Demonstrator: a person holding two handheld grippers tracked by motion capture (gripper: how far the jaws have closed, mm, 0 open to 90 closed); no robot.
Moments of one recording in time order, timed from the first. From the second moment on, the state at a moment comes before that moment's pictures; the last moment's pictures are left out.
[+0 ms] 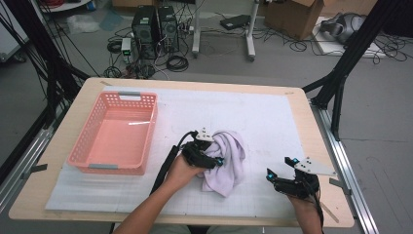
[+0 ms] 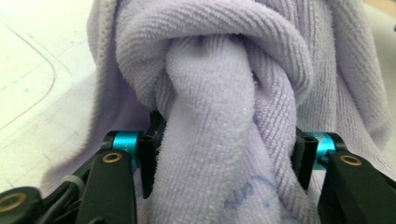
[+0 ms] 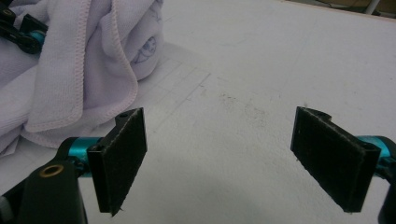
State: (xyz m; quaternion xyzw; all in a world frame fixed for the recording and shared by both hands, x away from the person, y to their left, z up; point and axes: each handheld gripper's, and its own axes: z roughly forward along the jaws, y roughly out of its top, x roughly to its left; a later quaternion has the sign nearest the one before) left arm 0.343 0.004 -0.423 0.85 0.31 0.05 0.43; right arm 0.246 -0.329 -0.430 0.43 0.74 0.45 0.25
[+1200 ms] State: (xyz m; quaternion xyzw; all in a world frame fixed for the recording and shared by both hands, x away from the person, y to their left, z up) left arm 0.286 0.107 -0.415 0.73 0.30 0.18 0.59; right arm 0.255 -0.311 -0.431 0.42 0.75 0.45 0.24
